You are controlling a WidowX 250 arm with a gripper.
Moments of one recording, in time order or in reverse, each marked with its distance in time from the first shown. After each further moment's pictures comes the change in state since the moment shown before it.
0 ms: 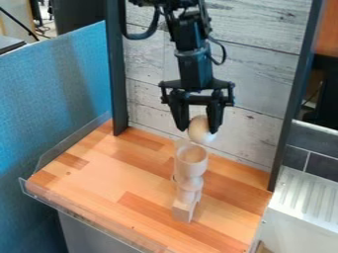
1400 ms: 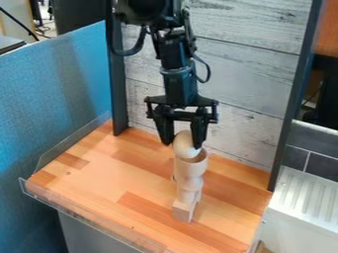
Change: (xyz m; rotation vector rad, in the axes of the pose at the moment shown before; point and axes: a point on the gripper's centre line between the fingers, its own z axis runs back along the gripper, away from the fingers) arm -0.015 0.019 -0.016 0.021 0.029 0.020
